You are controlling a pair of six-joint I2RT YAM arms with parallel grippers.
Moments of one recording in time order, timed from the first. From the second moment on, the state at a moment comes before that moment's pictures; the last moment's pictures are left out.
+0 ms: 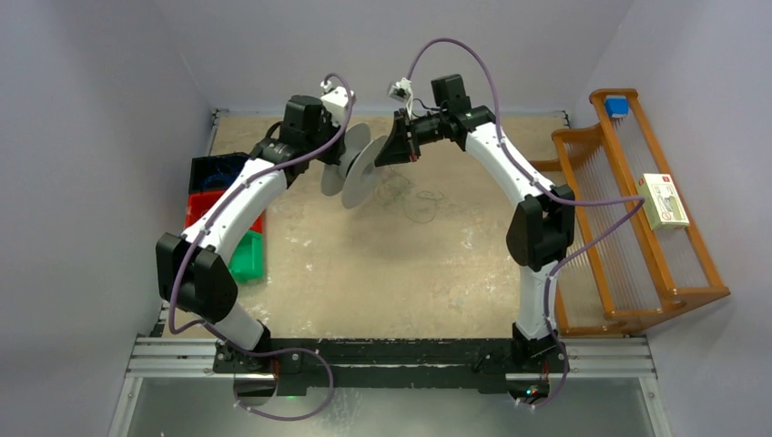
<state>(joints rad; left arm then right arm) -0.37 1.60 1.49 -0.43 0.08 0.03 0.39 2.04 1.96 -0.64 -1.27 -0.15</state>
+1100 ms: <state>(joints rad) -0.41 1.70 1.81 -0.54 -0.30 -0.21 0.55 2.11 1.82 -1.02 -1.45 -0.80</state>
